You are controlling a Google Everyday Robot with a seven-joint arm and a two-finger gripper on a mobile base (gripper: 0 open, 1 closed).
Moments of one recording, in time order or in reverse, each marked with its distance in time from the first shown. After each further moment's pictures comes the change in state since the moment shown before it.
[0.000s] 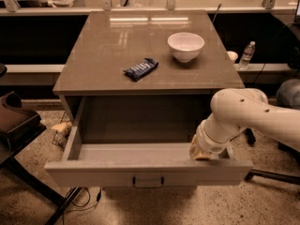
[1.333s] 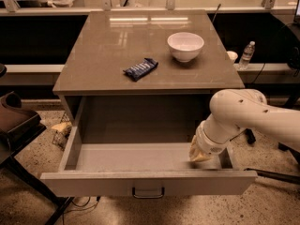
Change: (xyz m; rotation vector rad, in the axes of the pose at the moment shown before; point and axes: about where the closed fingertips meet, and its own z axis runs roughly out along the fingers) arm 0.000 0.002 0.001 -0.005 0.001 -0.002
